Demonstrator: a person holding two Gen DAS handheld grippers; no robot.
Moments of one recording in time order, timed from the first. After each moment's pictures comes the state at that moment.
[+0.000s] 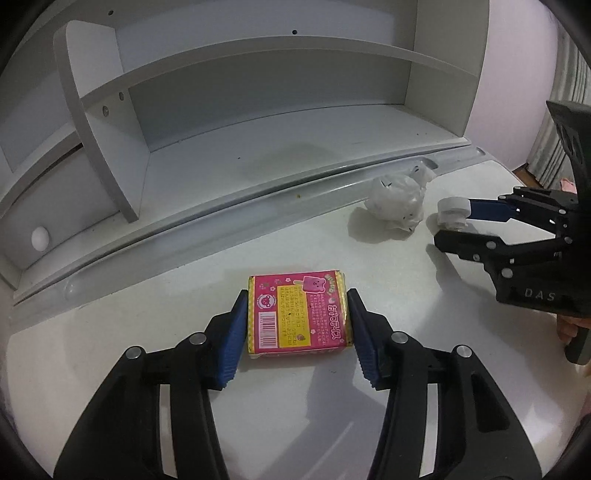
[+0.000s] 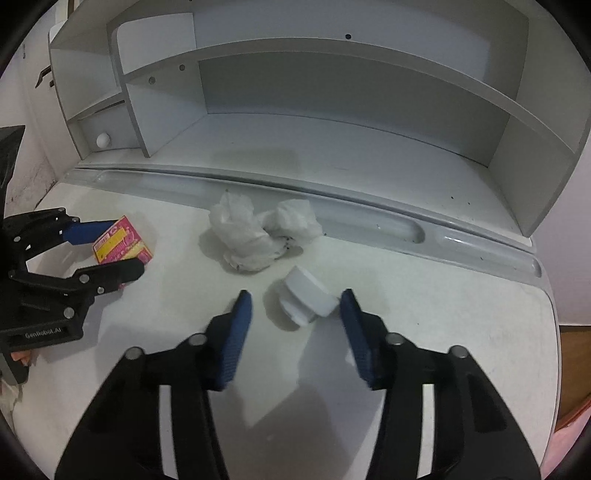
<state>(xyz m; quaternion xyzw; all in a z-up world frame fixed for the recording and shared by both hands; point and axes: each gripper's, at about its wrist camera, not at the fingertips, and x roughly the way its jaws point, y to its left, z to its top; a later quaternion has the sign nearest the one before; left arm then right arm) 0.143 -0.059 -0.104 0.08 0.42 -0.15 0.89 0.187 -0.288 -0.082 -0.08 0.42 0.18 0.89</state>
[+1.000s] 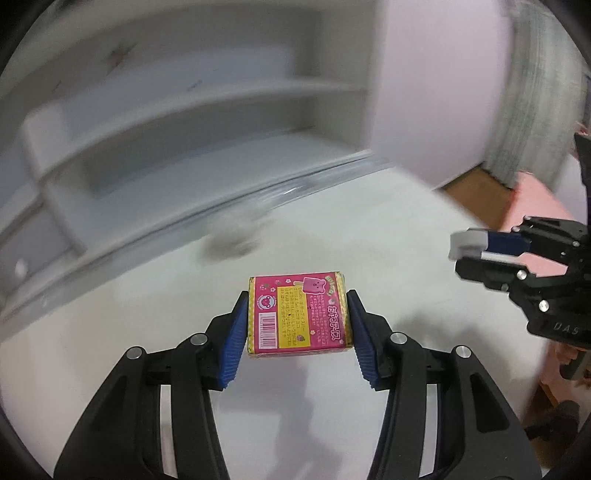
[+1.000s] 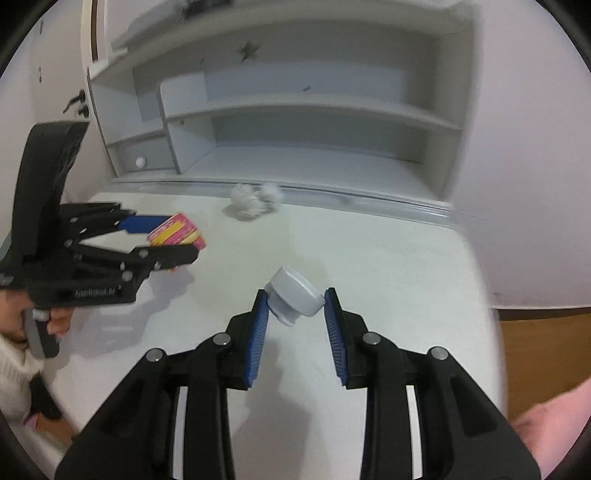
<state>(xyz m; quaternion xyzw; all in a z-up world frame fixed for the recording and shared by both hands) 0.064 -0.153 -0.048 0.09 0.37 -0.26 0.89 0.030 -0.396 -0.024 -0.04 0.36 0.16 0.92</state>
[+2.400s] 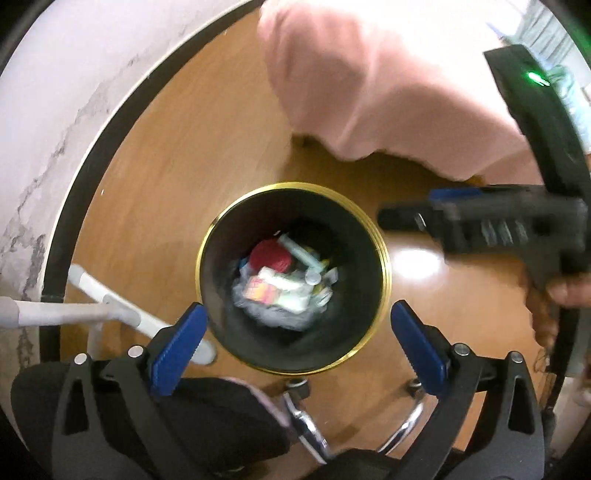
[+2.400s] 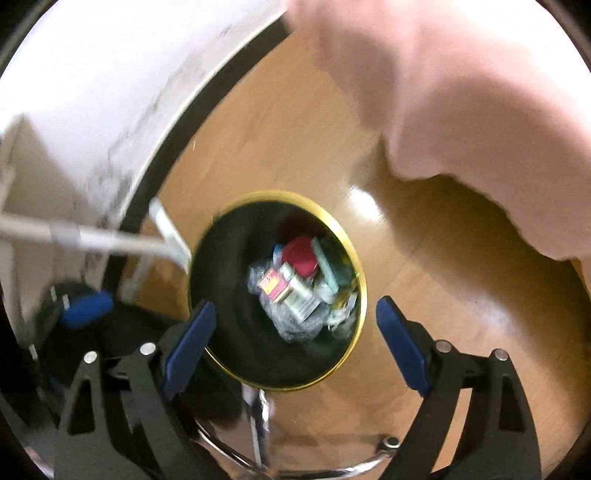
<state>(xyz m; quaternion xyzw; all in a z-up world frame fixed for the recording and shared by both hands) -0.102 -0.565 -0.343 0.31 0.53 -0.48 0.63 -0.184 -0.774 -0.382 0.38 0.54 -0.17 0.73</state>
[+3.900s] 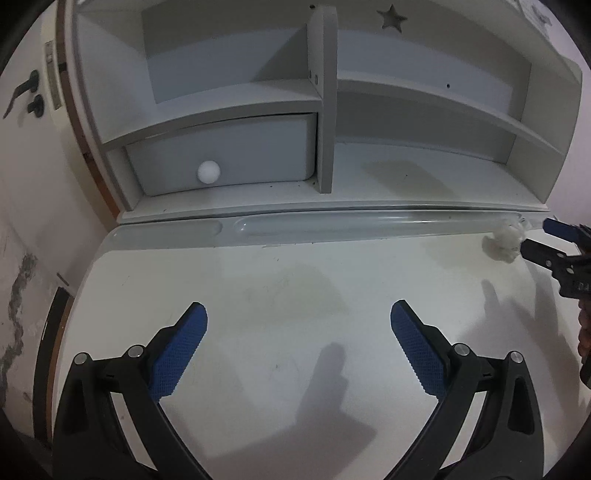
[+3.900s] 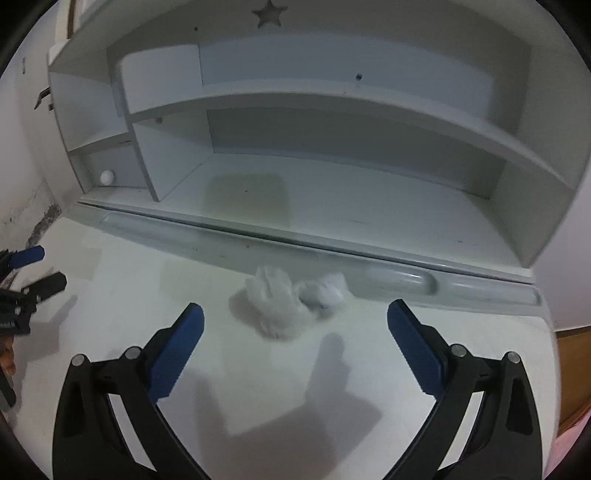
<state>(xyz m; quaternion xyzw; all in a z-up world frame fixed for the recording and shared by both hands) 0.122 0.042 -0.073 0.01 0.40 0.03 0.92 0.175 -0.258 -0.069 -0.06 0.38 0.17 0.91</state>
